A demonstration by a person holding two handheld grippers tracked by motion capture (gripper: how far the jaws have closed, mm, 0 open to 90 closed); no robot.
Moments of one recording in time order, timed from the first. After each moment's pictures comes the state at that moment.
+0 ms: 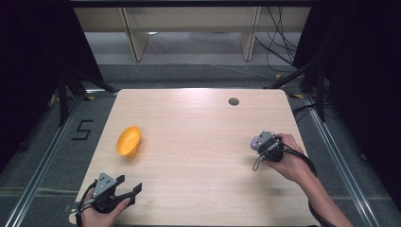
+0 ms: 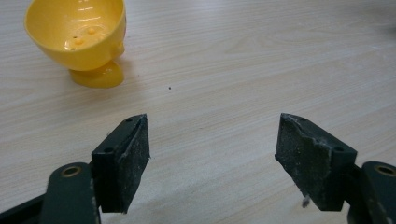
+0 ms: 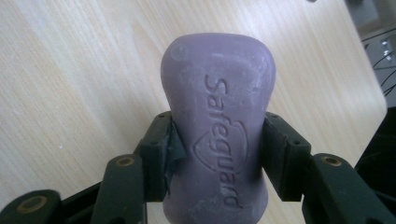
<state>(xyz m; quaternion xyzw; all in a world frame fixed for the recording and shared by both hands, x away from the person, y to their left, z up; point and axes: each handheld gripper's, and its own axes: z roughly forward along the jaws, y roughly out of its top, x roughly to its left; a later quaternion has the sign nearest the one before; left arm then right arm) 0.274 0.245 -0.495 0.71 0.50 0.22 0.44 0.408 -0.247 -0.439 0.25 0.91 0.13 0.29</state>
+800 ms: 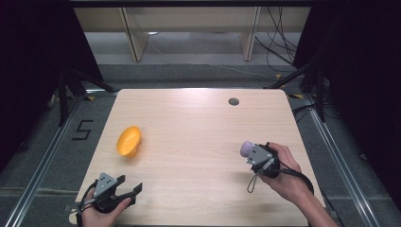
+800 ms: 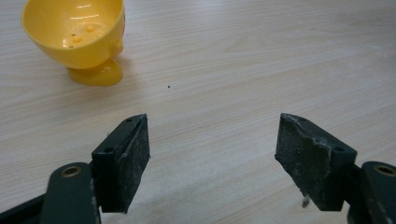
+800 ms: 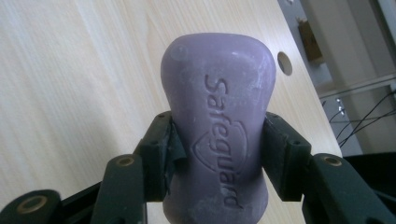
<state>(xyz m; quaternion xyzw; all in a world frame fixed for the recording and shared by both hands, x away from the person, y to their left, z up) 0.274 0.245 -0.495 0.71 0.50 0.22 0.44 0.350 -0.216 -0.419 0.17 0.90 0.18 0.36</state>
